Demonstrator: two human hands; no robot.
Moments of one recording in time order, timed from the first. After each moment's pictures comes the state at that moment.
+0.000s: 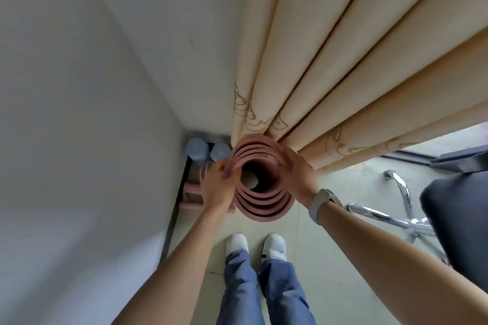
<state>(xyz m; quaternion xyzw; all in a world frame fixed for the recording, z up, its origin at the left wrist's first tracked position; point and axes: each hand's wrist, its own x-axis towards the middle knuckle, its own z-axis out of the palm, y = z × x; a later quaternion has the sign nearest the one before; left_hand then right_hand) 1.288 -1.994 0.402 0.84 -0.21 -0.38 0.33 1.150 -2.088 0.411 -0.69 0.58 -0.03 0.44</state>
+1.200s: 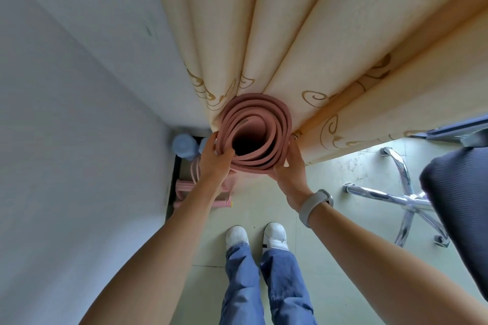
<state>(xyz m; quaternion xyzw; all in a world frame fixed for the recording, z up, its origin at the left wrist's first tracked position) 1.299 -2.063 0.359 0.74 -0.11 -0.50 0.43 1.157 -2.096 0.376 -0.51 0.61 -0.21 0.57</state>
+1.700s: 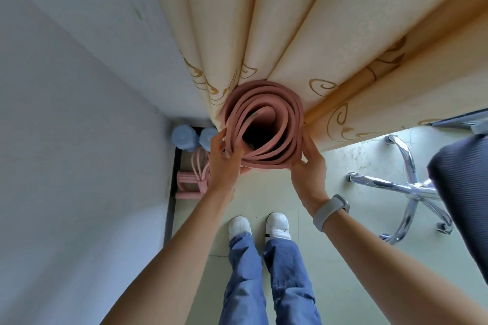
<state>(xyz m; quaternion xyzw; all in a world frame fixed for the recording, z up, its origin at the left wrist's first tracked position) 1.276 -2.052 0.363 0.67 -0.05 -0.52 0.53 1.139 -2.094 0.376 -0.53 0.65 -0.25 0.49</state>
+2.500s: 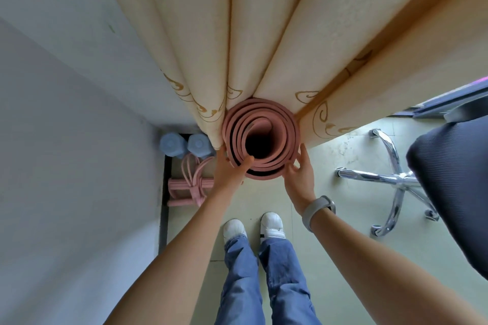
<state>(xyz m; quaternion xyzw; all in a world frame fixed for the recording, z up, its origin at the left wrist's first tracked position) 1.244 -2.052 0.366 0.73 -0.15 -0.56 0.38 1.114 -2.085 0.362 -0.44 0.70 -0.22 0.52</state>
